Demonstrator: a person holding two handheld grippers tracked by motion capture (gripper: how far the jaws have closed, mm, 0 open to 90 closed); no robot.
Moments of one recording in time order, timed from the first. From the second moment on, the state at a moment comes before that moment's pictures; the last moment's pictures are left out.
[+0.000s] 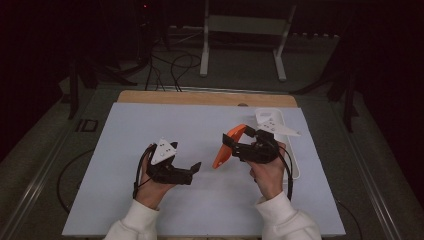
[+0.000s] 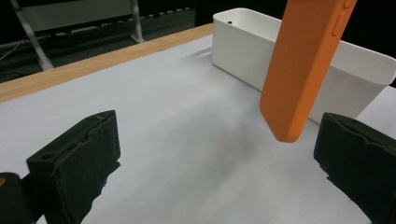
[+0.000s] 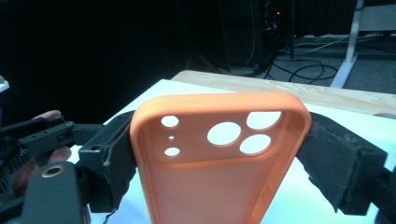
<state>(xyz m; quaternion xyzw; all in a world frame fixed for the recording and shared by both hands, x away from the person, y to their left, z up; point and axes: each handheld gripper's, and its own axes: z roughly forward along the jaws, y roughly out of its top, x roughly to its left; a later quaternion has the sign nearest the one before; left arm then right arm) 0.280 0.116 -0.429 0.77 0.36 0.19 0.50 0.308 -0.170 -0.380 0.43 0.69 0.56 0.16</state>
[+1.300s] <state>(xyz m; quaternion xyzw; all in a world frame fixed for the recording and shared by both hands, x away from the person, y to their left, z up) 0.278 0.169 -0.431 0.76 0.38 0.21 0.49 0.321 -0.185 -0.367 0.44 0.69 0.54 0.20</state>
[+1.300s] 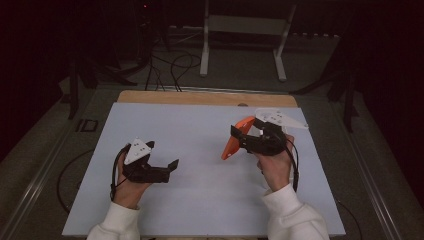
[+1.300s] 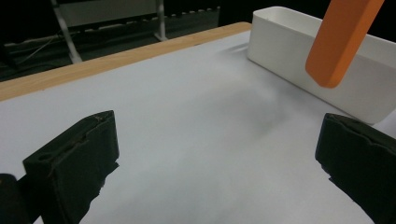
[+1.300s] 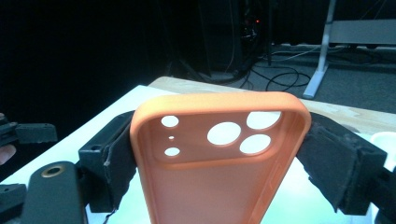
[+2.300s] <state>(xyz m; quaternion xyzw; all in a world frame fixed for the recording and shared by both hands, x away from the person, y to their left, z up) 0.268 0.198 -0.441 0.75 0.40 0.23 0.48 0.336 -0.193 -0.359 0.45 0.68 0.53 0.23</state>
